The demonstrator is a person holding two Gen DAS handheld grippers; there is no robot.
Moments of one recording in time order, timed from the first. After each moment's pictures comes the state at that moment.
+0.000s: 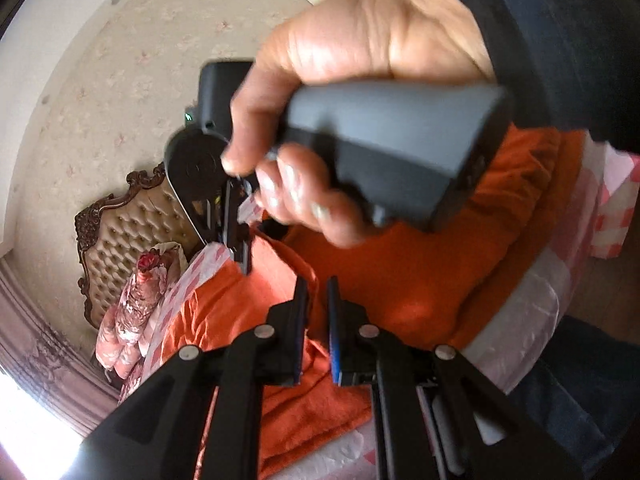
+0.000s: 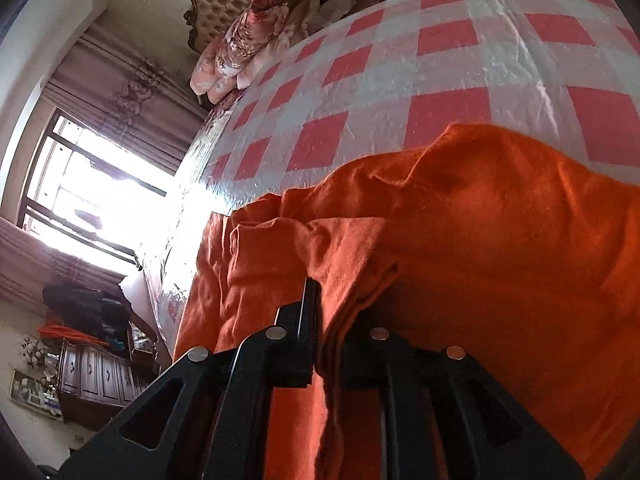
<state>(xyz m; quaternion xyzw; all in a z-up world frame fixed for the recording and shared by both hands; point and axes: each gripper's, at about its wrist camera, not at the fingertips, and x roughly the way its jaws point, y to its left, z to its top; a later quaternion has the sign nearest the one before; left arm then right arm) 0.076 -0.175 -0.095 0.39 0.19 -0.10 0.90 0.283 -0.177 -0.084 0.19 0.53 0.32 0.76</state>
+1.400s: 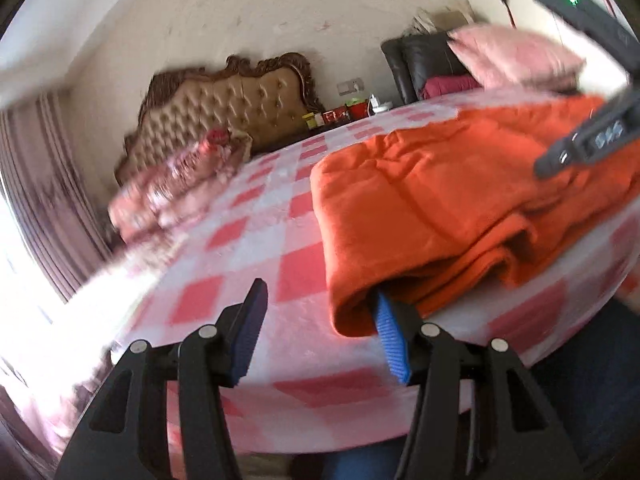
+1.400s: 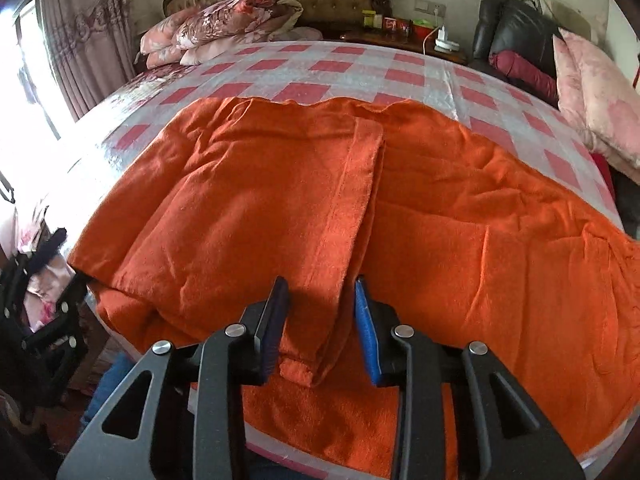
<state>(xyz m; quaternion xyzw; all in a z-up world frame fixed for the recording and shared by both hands) 0.046 0.043 -0.087 0.21 0.25 0.05 0.94 0.123 -0.153 -0.076 -0.07 0.44 0.15 0.88</state>
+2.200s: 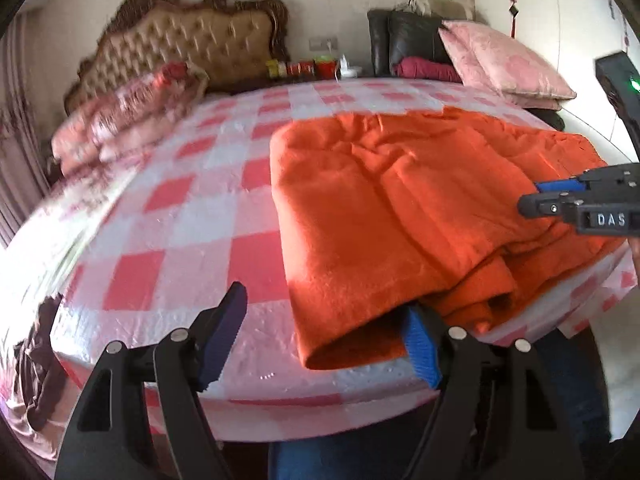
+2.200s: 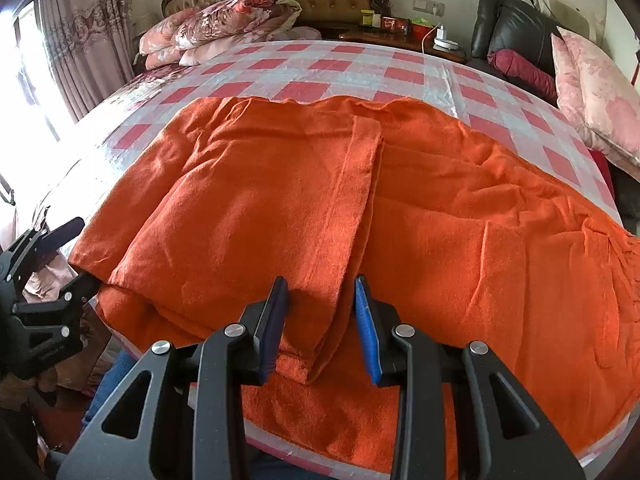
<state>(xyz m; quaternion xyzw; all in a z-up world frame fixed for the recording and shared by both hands) 0.093 0.064 -0.074 0.07 0.38 -0.06 0.92 0.122 -0.152 -0.075 -0.06 0.45 0.15 0.88</state>
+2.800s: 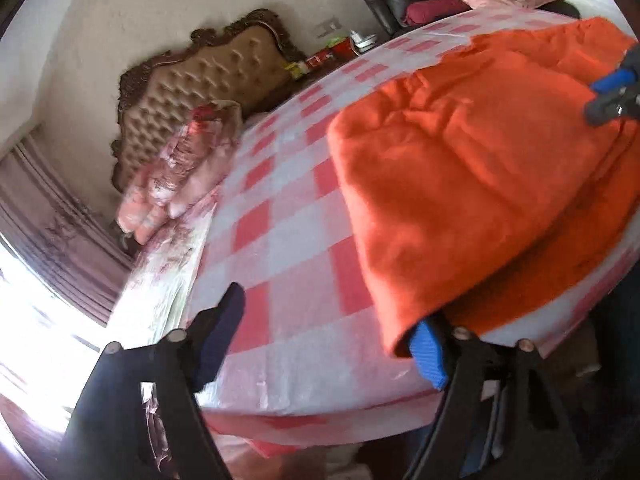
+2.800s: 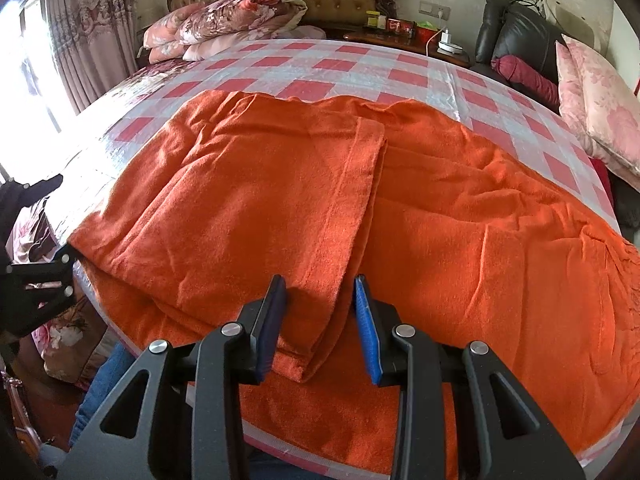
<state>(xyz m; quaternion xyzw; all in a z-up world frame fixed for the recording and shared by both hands) 0.094 0.061 -0.078 0.29 0.36 0.05 0.89 0.122 -0.152 -0.076 -0.07 0.44 0.16 0.88</state>
